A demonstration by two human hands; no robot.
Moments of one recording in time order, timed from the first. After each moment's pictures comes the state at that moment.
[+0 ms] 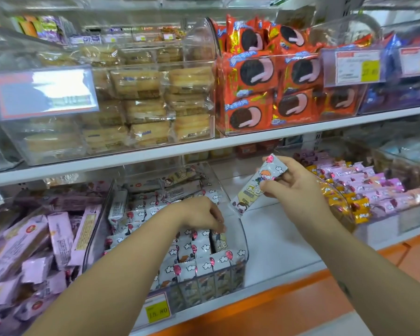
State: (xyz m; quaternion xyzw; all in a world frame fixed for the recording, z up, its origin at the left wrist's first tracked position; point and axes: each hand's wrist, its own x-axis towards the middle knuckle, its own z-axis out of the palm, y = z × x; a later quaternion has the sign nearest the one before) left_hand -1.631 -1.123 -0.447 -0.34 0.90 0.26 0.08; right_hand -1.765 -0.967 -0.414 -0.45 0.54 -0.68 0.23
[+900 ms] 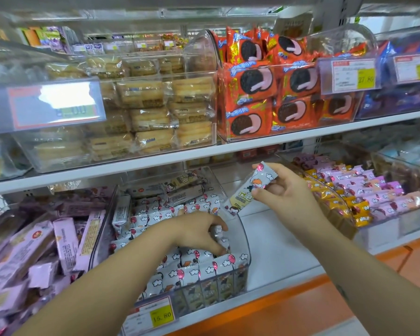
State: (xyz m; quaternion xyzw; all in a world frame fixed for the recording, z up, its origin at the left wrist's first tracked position) left_hand -1.610 -1.096 -0.440 -0.29 0.93 0.18 0.10; right_hand -1.759 -0.968 -0.415 -0.49 0.54 -0.64 0.23
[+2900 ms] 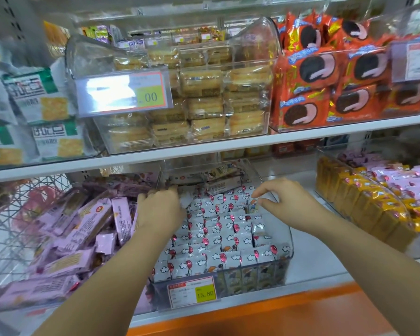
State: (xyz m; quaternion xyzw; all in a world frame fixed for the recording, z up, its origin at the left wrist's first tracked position) left_hand -1.508 -1.120 -0.443 -0.60 0.78 -0.11 -0.10; right_hand -1.736 -1.015 -0.429 -0.67 0.68 -0.28 0.08
